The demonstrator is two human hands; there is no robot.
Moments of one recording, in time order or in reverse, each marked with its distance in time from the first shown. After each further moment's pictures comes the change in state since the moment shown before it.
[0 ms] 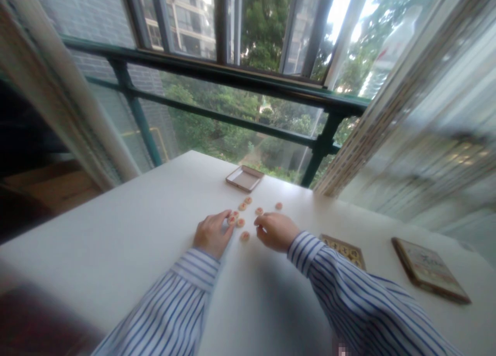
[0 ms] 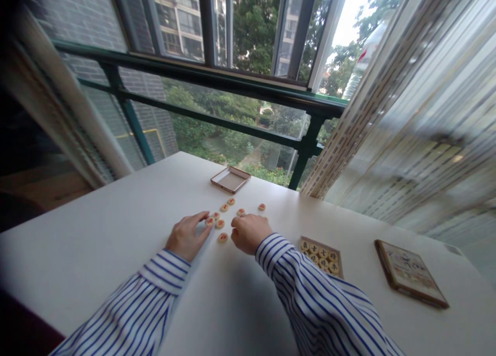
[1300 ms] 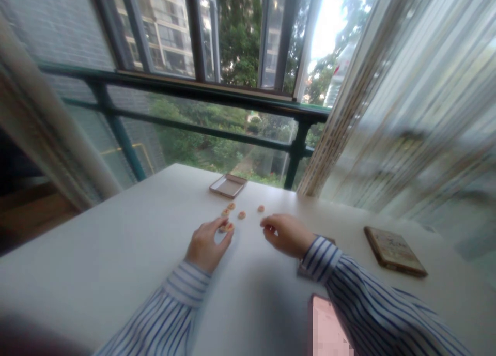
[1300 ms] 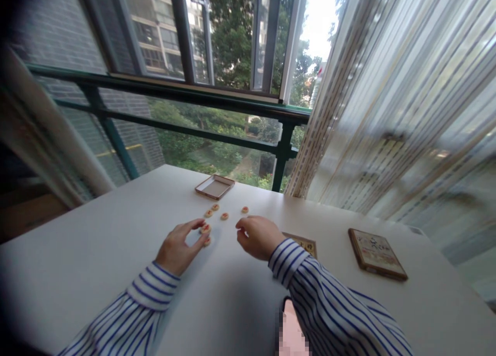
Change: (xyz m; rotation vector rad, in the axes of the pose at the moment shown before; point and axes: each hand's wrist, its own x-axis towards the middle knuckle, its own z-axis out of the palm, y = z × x) left_hand -0.003 0.037 -0.011 -0.136 0.142 0.196; right_hand -0.065 0.036 -0.023 0.194 0.275 -0.042
